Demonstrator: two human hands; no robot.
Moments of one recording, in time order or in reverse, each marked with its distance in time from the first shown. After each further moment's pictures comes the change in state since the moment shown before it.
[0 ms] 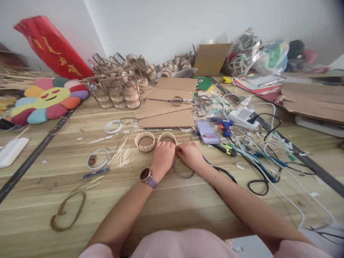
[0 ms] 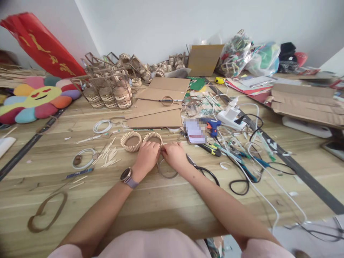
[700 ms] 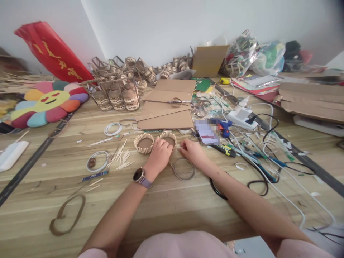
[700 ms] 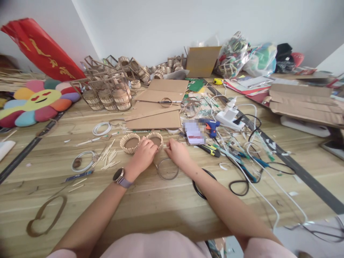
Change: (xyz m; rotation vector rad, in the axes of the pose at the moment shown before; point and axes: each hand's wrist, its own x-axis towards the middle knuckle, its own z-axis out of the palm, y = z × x) left_hand -0.001 -0.020 -0.002 -0.028 0.073 0.135; right_hand 0.006 0.021 0.002 0.090 0.072 0.124
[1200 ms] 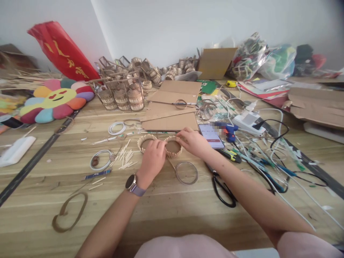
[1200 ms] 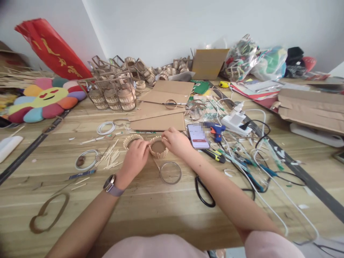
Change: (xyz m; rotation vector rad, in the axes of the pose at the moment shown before) left_hand -0.019 -0.011 -0.021 -0.146 0.180 -0.224; right_hand 0.037 -0.017 -0.039 0.010 0.018 -0.221
